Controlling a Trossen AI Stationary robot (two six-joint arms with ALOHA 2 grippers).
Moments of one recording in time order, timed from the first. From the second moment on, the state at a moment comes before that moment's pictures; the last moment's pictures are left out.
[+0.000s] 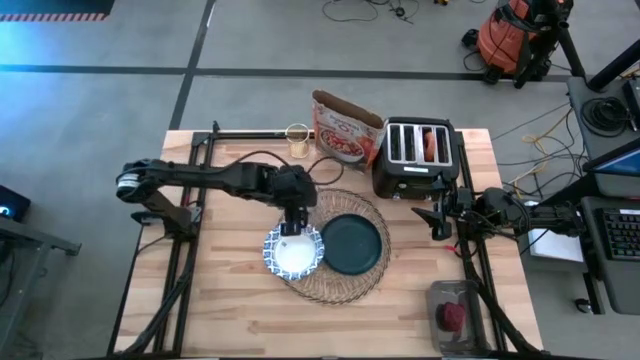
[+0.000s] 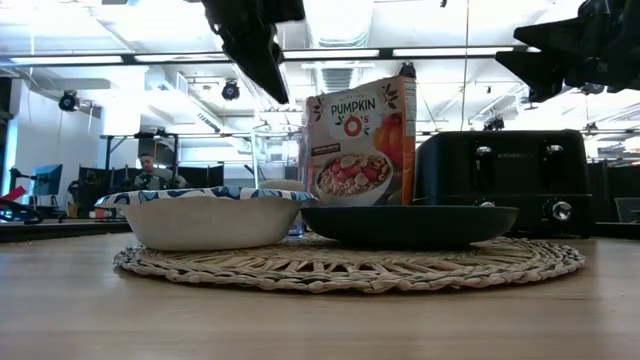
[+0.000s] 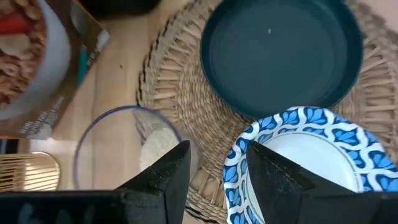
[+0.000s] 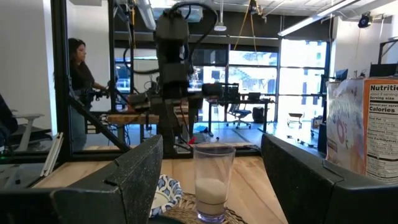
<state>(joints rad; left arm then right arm) 0.02 1.58 1.39 -0.82 -0.12 0.09 -0.01 0.04 0.01 0.26 0.08 -0.06</state>
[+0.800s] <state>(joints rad) -0.06 1.13 1.11 -0.82 -0.09 -0.13 -0.01 0.04 0.01 0.27 0.08 -0.06</state>
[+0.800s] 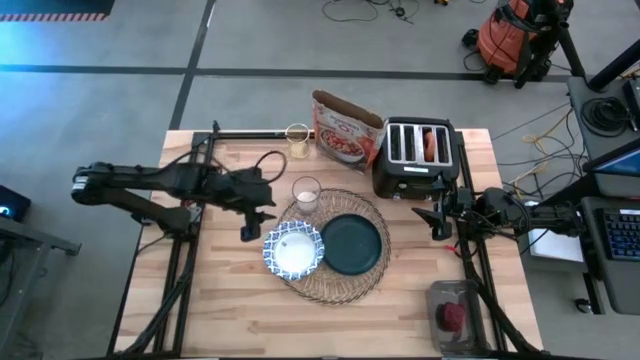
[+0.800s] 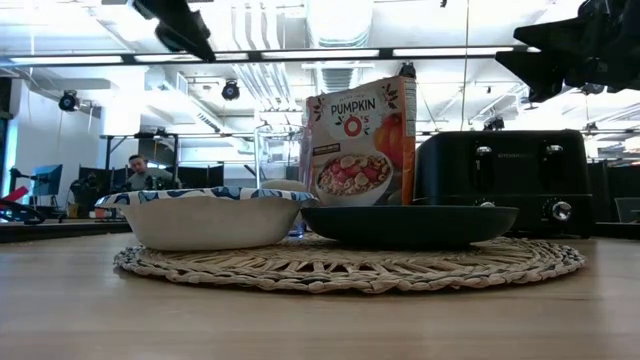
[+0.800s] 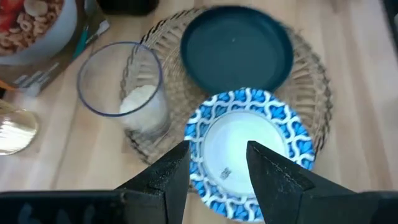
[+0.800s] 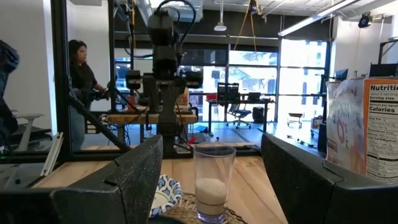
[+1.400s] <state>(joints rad) -0.10 0.92 0.53 0.04 -0.09 -0.05 -0.01 0.04 0.01 0.42 0.16 -0.06</state>
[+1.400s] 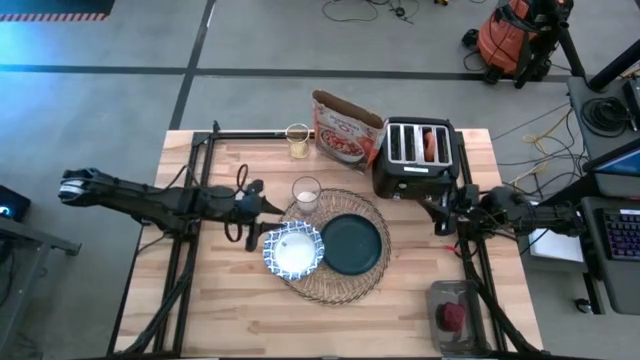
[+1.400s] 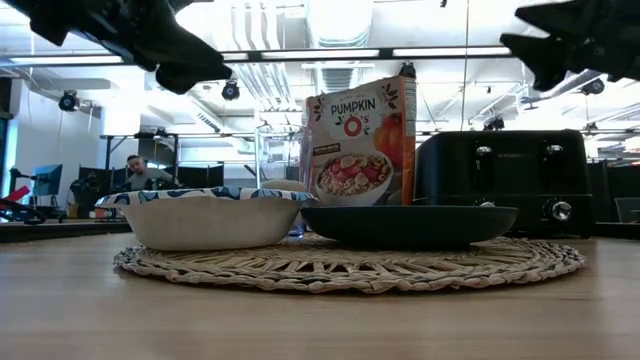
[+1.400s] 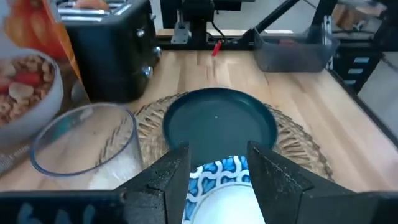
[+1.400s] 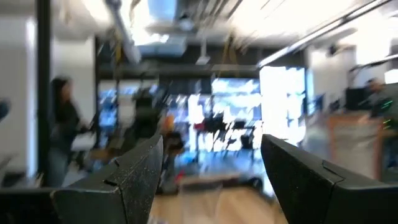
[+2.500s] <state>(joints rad) 0.09 0.84 0.56 -0.03 0.09 0.02 -0.01 0.15 0.07 0.48 0.37 0.19</state>
